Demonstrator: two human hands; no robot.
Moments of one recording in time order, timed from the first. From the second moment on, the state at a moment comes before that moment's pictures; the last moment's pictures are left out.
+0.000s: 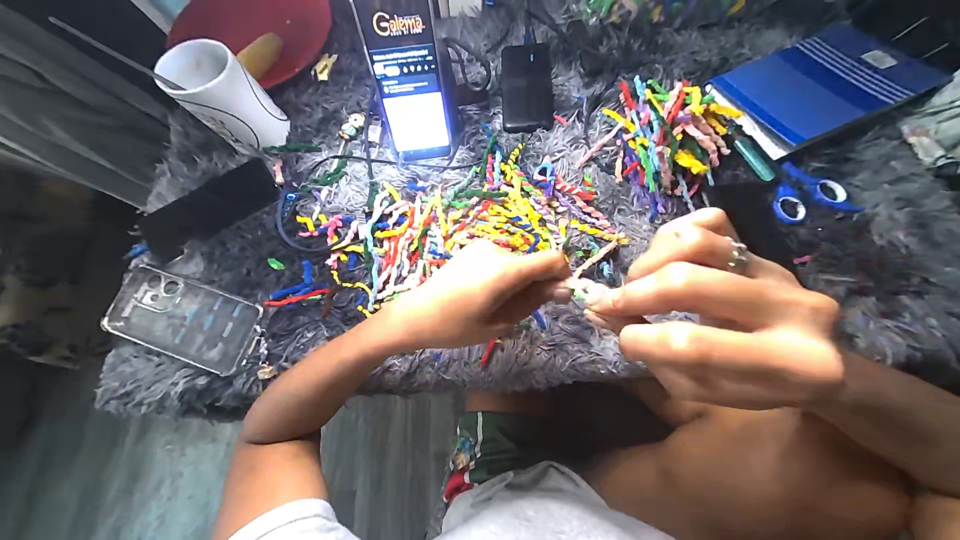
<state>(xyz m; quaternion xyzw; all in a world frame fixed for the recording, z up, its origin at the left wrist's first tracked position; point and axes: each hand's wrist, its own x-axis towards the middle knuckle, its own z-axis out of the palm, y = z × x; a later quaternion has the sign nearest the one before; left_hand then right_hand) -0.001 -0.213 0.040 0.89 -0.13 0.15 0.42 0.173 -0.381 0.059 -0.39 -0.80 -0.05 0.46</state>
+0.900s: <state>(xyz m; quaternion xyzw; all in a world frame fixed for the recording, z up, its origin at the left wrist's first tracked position) 0.003 -0.210 0.038 0.74 -0.18 0.02 0.65 0.199 -0.373 0.061 -0.42 -0.74 0.07 0.52</state>
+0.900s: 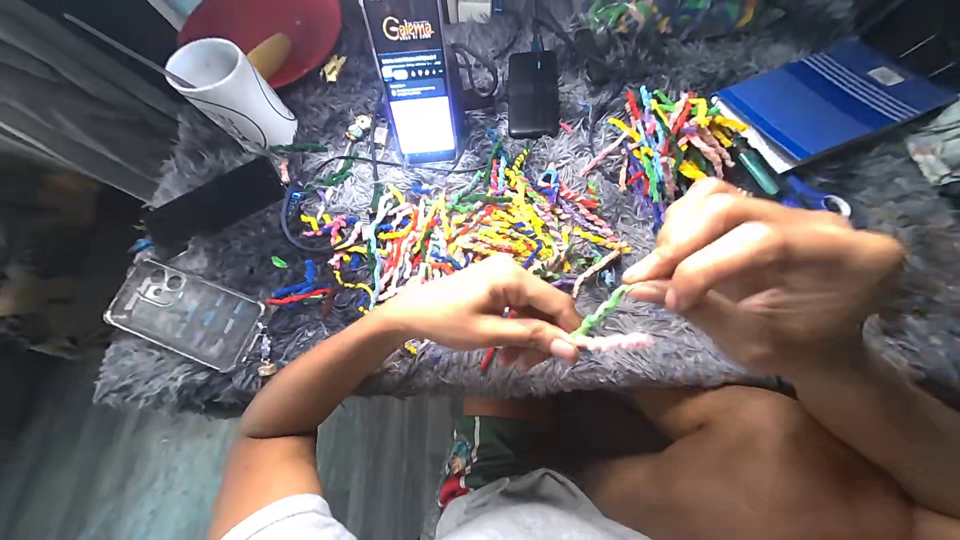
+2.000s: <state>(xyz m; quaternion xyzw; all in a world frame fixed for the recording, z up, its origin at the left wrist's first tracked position) 0.004 -0.194 0.048 0.74 -0.06 0.18 0.65 0.189 -0.385 0.064 -0.42 -0.77 0.00 0.48</state>
